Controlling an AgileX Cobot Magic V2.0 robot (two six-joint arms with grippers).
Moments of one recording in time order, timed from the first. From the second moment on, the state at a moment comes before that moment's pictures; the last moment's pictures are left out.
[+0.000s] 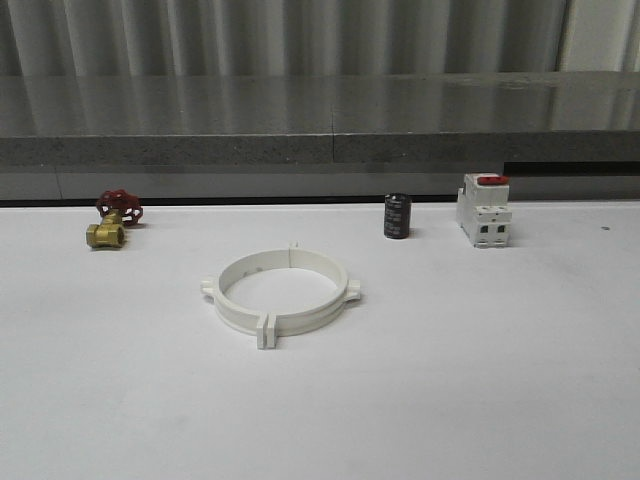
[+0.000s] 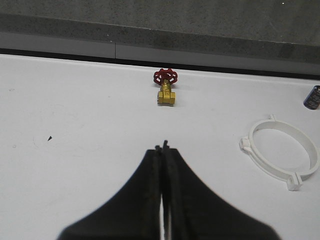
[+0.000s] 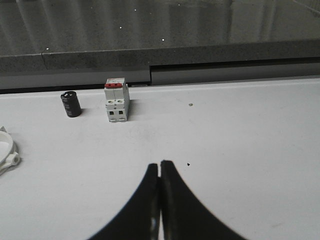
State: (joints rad) left arm -0.14 0.39 -0.46 0.01 0.52 -0.20; right arm -0.04 0.06 -0.14 0.06 0.33 0.04
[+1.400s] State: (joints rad) left arm -0.14 0.39 -0.46 0.01 0.52 -0.20; right arm 0.05 -0.01 0.03 0.07 0.18 0.03
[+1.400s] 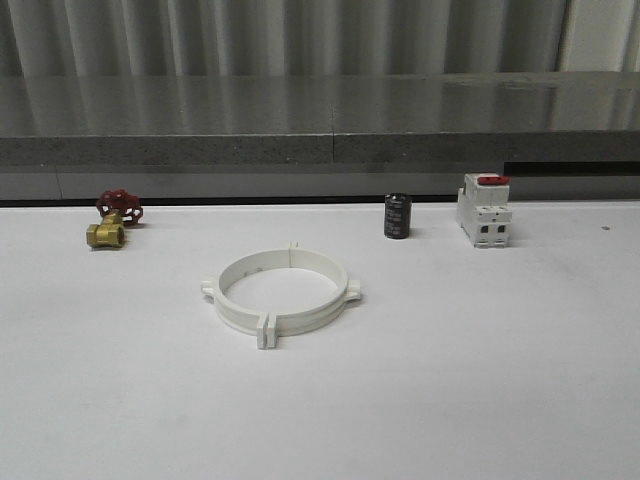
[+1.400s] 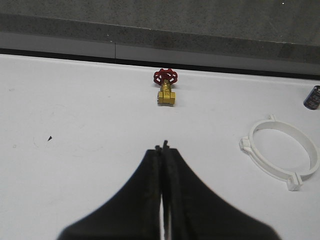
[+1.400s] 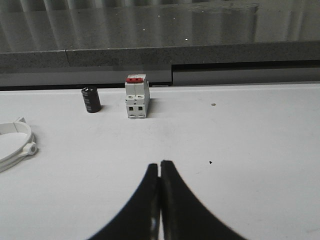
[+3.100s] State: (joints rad) left arm -0.06 -0.01 -0.01 0.07 0.12 -0.20; right arm 0.05 -0.01 0.03 0.07 0.18 0.03
